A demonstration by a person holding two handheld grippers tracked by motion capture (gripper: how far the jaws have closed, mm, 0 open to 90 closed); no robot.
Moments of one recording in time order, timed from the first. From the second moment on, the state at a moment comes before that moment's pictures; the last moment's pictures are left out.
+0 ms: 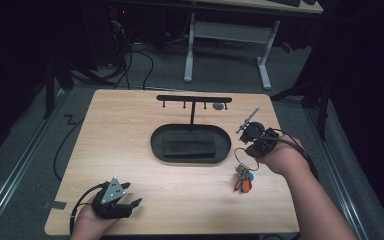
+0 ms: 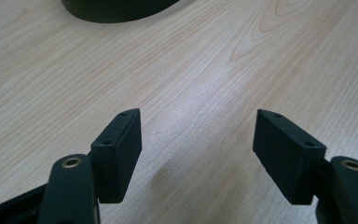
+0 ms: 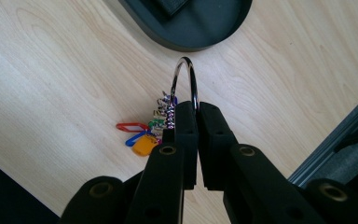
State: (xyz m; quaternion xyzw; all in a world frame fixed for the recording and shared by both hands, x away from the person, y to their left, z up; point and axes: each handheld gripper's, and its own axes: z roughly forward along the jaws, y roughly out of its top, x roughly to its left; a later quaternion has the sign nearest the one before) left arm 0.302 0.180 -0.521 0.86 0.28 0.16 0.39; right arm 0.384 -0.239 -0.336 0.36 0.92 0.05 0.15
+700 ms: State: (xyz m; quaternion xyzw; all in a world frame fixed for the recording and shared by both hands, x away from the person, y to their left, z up) left arm 0.302 0.181 -0.522 0.86 0.28 0.16 0.40; right arm 0.393 -0.232 -0.297 0.37 0.91 0.08 0.17
